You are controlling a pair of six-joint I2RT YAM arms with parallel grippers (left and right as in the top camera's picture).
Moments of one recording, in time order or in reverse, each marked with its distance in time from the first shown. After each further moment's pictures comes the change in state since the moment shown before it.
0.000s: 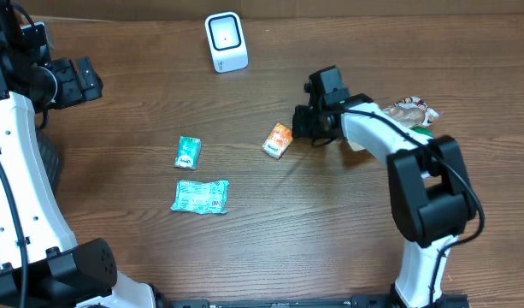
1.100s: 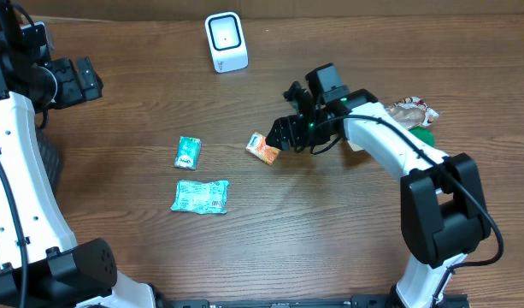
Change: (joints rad) left arm 0.000 0.000 0.000 0.000 0.000 0.000; right arm 0.031 -0.126 0.024 -0.211 -0.254 -0.288
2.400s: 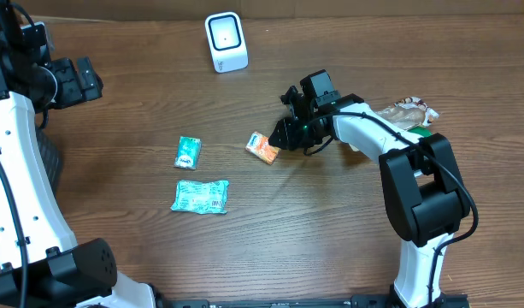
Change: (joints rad) left arm 0.000 0.000 0.000 0.000 0.000 0.000; right arm 0.005 0.145 -0.005 0.145 -0.009 0.064
